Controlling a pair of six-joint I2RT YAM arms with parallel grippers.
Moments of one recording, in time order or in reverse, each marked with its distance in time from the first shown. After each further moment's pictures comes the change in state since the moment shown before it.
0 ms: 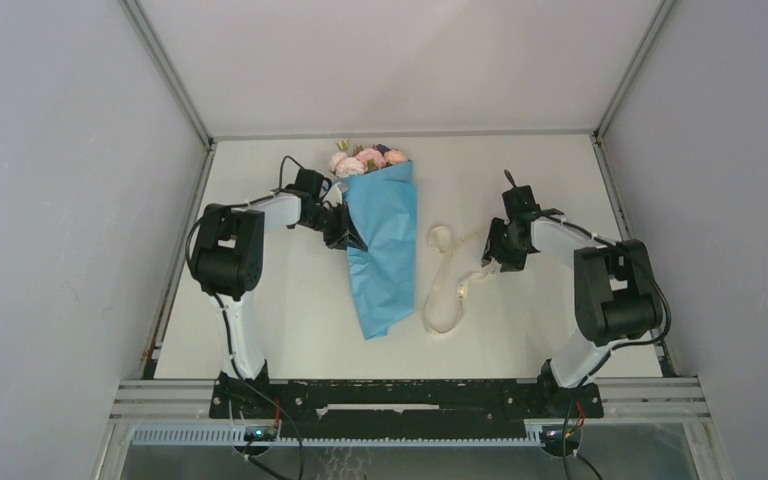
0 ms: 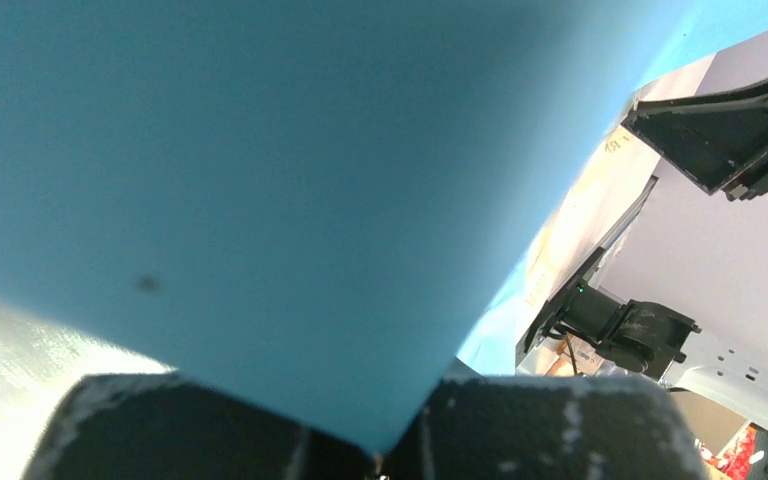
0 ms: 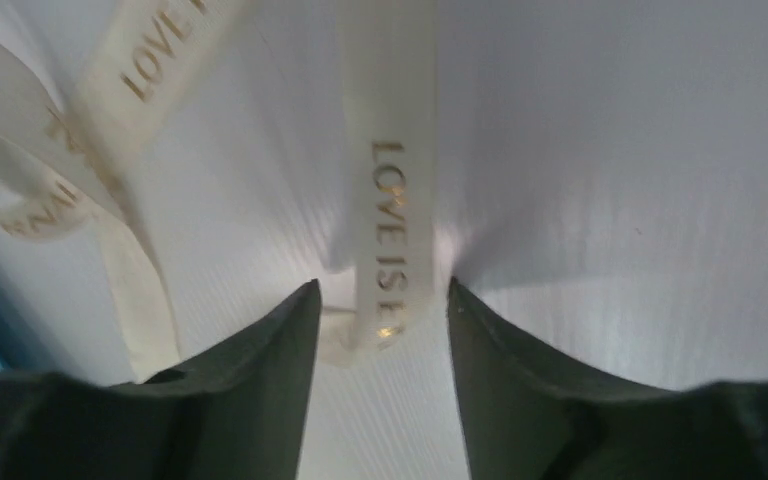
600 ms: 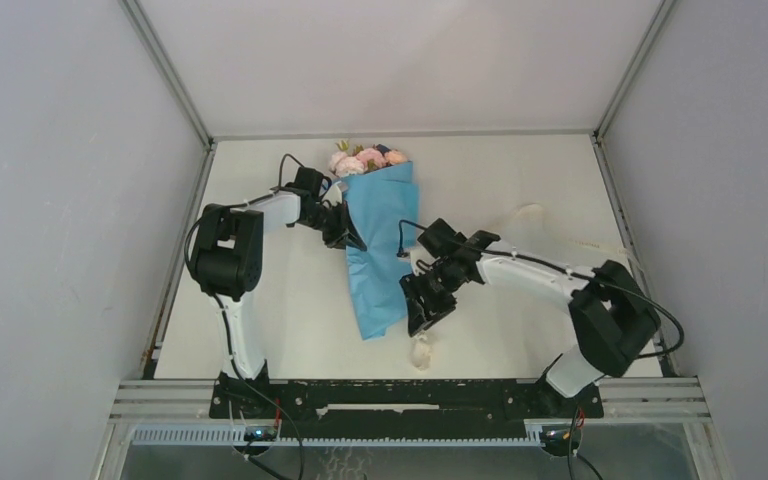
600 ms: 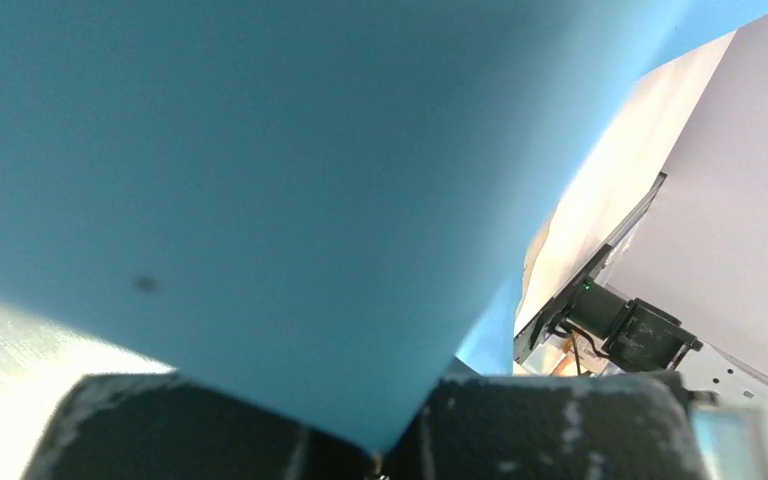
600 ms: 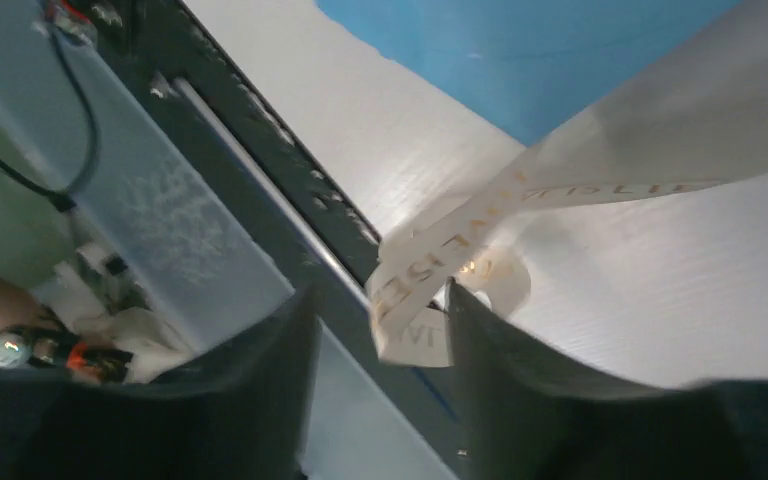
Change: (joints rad) left arm 0.001 -0.006 0.012 -0.032 -0.007 0.019; right arm 0.536 -0.052 0.063 -0.171 -0.497 -0.171
